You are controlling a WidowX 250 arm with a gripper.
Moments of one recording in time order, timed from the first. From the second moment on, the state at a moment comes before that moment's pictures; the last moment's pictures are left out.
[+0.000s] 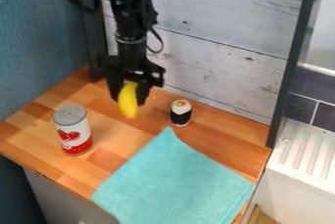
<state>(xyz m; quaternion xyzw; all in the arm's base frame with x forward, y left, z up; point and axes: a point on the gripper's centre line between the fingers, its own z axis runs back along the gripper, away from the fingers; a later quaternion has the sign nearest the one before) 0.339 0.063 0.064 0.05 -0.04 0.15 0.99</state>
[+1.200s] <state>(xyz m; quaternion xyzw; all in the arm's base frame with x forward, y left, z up) 0.316 0.060 0.015 0.03 0.03 0.23 0.97</state>
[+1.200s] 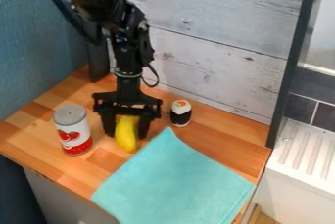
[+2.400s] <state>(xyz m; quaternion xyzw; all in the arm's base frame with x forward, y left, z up) 0.276 -0.001 0.115 0.06 -0.02 0.06 1.00</state>
